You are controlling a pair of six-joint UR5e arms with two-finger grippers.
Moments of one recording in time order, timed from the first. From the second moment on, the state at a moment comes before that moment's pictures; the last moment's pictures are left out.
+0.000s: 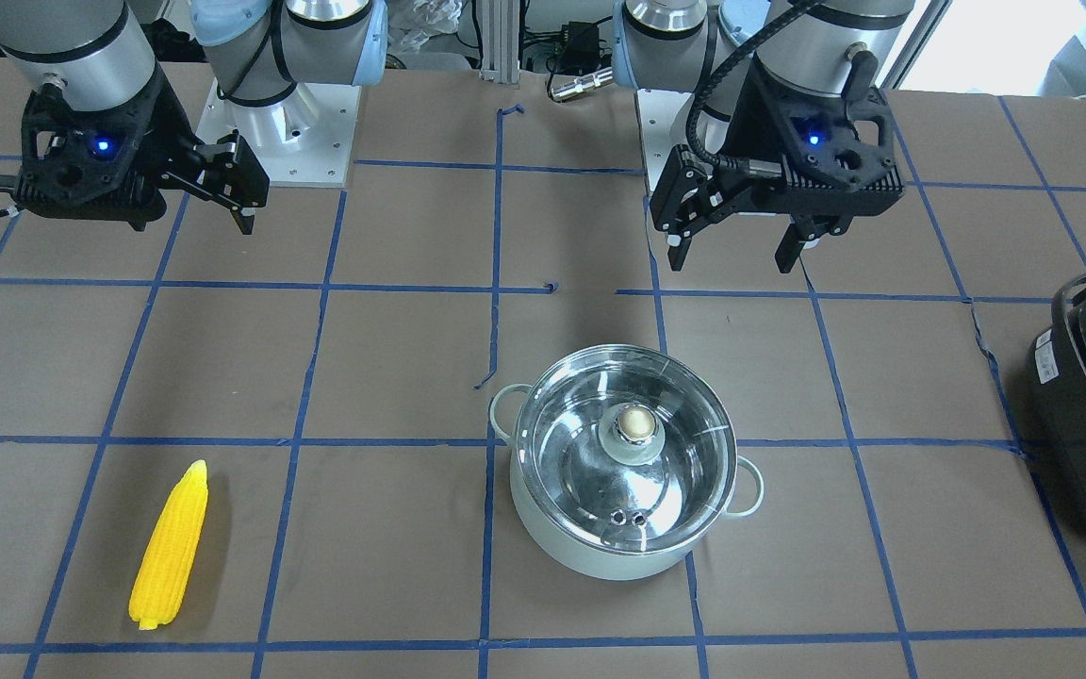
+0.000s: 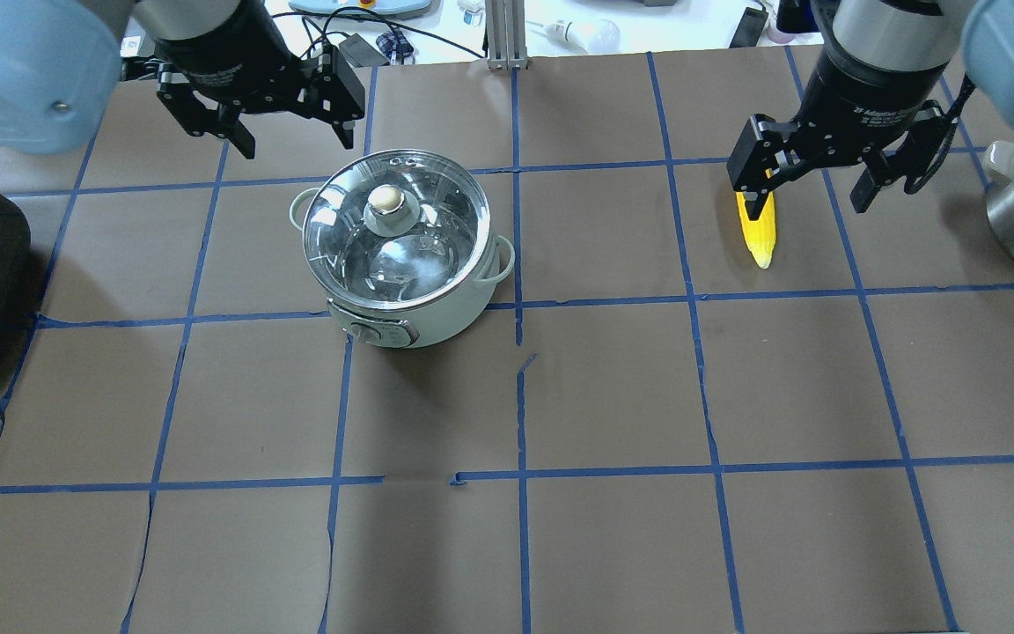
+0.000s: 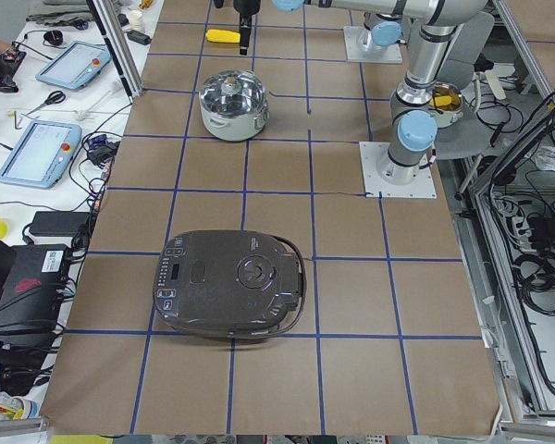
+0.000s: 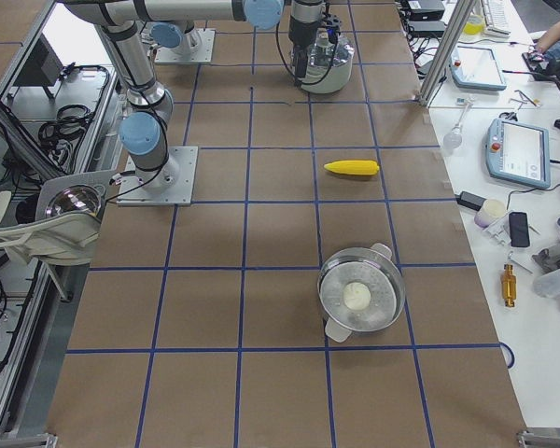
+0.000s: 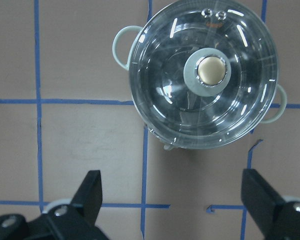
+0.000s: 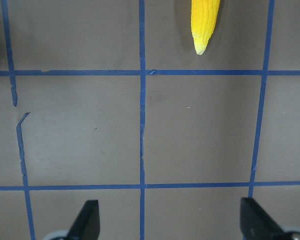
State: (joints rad) left arm -1.68 -1.69 -1.44 -1.45 1.55 -0.14; right arm 1.54 -1.57 1.54 -1.48 -1.61 -0.03
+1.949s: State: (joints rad) left arm -1.71 -1.95 -1.51 -1.21 1.55 -0.21; right arm 1.41 -1.45 1.54 -1.61 -1.59 -0.03
